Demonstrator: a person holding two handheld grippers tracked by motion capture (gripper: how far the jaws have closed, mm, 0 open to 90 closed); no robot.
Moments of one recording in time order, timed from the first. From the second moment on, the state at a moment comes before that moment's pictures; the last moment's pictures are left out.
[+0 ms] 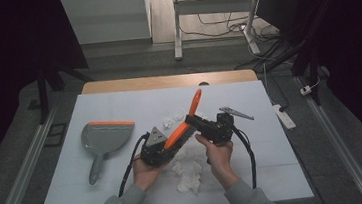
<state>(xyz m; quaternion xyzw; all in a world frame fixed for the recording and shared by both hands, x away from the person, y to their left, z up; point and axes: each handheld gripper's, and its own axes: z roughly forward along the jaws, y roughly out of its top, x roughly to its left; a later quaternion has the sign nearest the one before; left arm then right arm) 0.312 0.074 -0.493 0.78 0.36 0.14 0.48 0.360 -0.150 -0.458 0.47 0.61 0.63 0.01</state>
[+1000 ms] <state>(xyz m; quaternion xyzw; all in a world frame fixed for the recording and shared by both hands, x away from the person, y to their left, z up) 0.310 0.121 -0.463 0.86 0.31 0.14 0.39 0.354 -0.171 -0.420 0.28 0.81 0.49 0.14</state>
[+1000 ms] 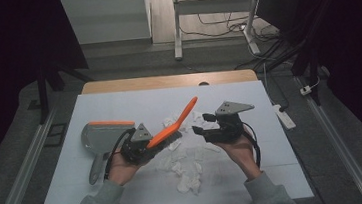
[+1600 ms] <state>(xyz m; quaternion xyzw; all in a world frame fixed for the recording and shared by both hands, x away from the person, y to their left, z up) 0.301 0.099 -0.464 0.90 0.24 0.12 0.35 0.332 -0.158 -0.401 0.17 0.88 0.41 0.17</state>
